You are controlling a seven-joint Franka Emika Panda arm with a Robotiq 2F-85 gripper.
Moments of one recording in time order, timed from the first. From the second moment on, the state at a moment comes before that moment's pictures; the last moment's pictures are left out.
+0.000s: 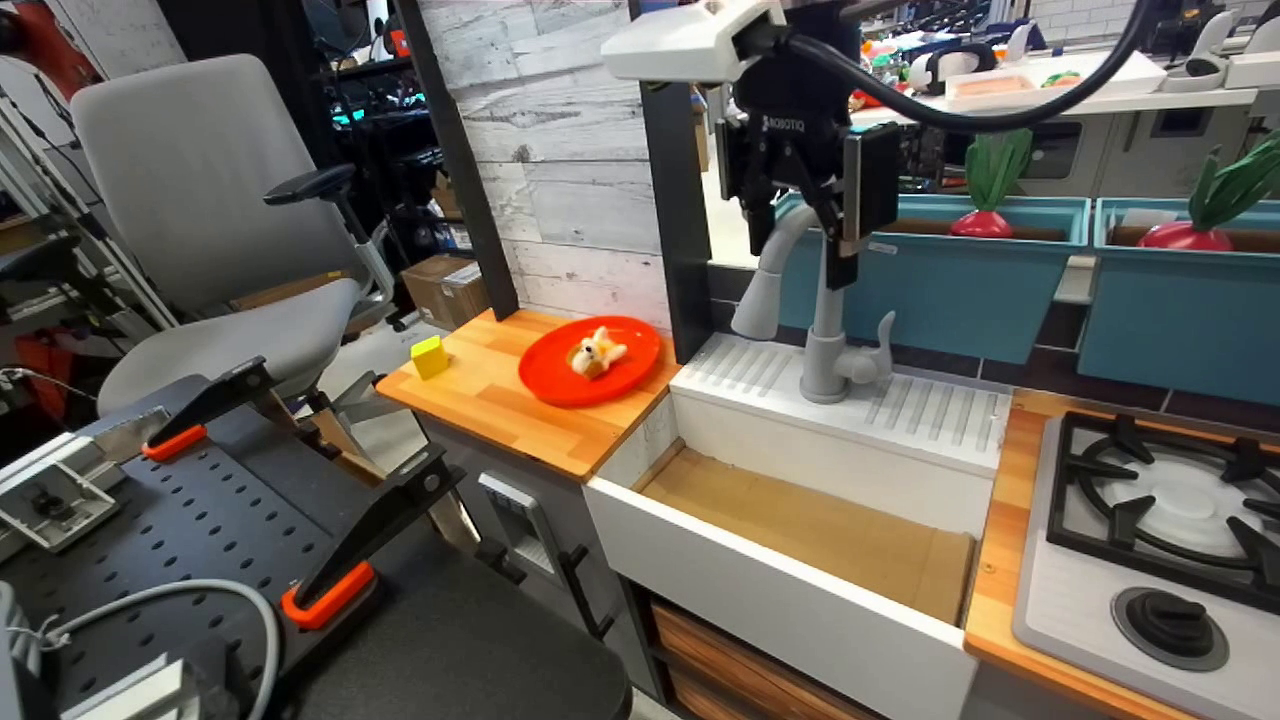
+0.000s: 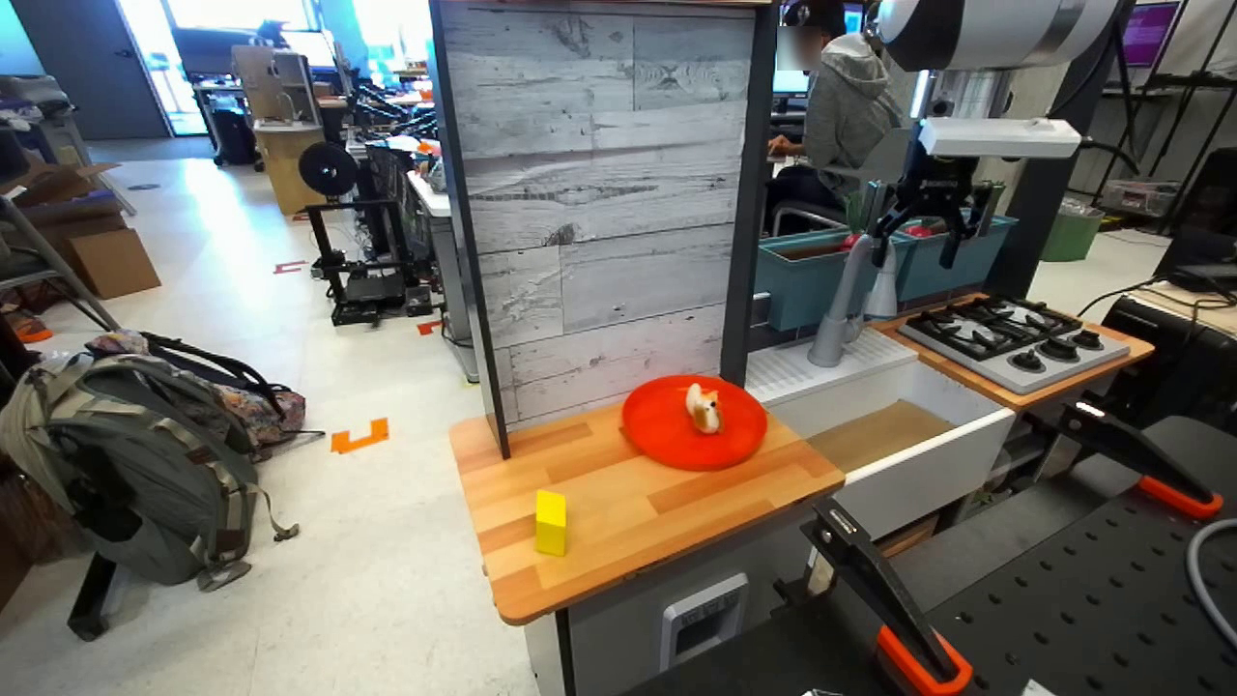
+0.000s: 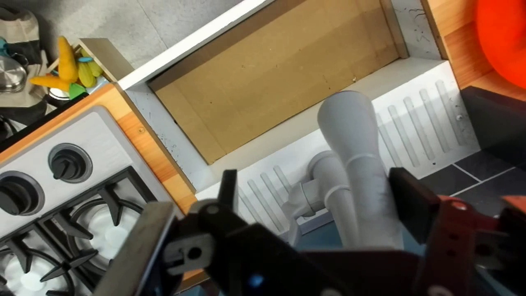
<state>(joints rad) -0.20 0.72 -0.16 -1.74 0.12 2.46 0.04</state>
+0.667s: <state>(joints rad) -0.21 0.71 -0.16 -1.74 0.12 2.46 -0.05</state>
